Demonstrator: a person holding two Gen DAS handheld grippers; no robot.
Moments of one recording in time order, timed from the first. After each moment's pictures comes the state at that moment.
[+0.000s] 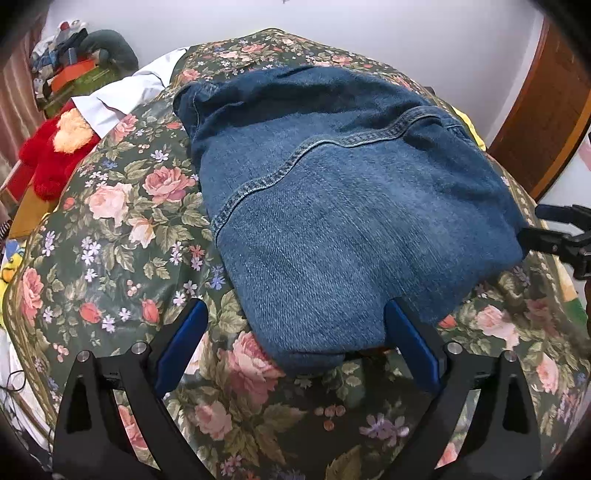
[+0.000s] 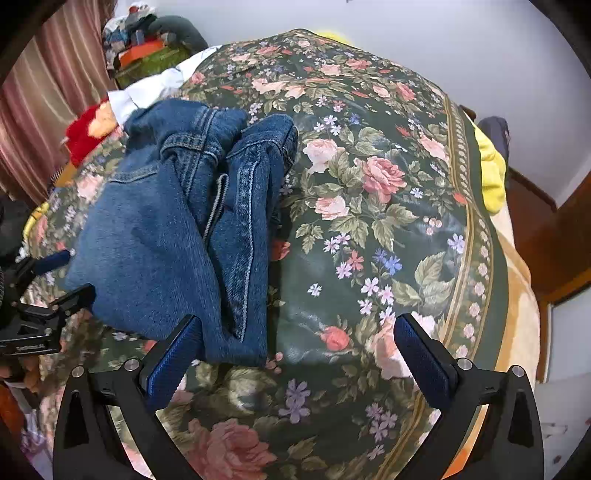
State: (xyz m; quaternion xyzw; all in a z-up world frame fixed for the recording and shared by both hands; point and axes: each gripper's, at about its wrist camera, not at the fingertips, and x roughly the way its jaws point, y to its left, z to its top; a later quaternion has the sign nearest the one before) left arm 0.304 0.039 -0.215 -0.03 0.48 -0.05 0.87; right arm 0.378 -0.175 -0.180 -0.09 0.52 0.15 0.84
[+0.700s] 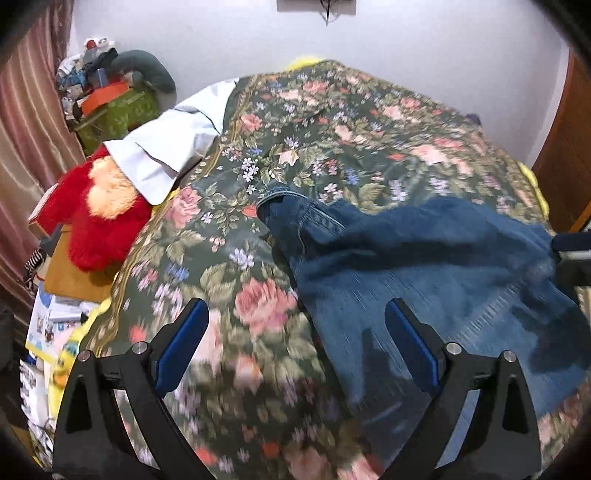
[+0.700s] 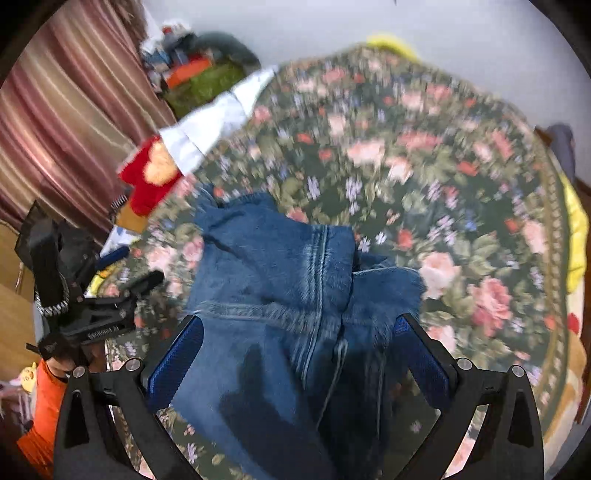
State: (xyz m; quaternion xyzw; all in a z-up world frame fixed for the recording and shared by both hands) left arm 0.432 0.130 -0.186 0.00 0.46 0.03 0.89; right arm 0.495 -0.084 -0.146 -0.01 0.55 0.26 0.79
